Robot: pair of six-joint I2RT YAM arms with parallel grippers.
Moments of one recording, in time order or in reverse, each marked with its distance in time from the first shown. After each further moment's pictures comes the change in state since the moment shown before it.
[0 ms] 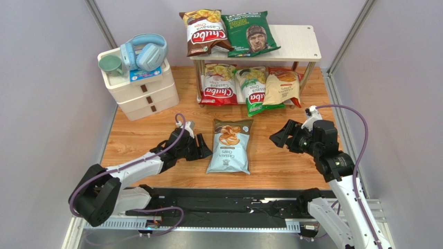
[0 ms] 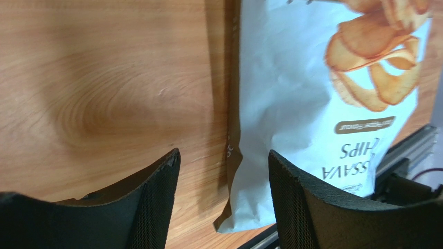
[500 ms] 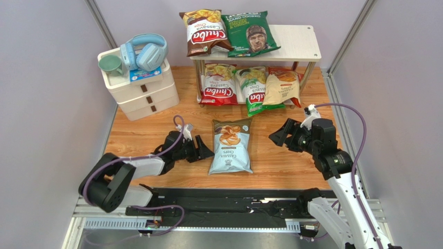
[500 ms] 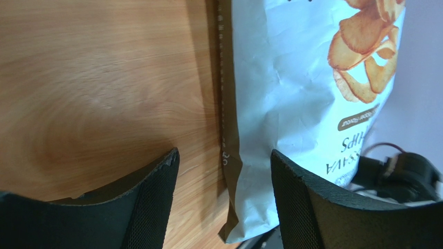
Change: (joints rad) left arm 0.109 0.115 -0.143 0.385 0.245 -0.050; right arm 0.000 0.027 0.000 0.017 -0.002 0.005
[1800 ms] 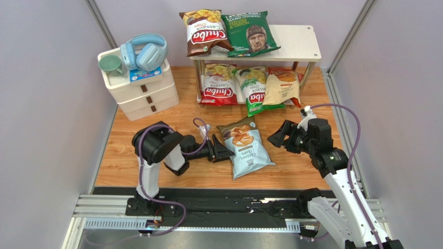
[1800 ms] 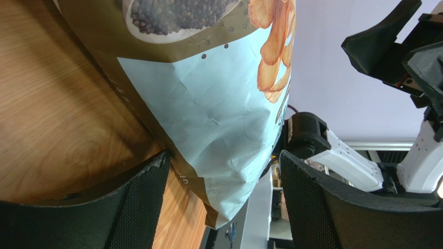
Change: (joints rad) left arm -0.136 0.703 0.069 1.061 0.277 -0.406; right arm 0.000 0.038 -0.042 0.025 -0.014 -0.001
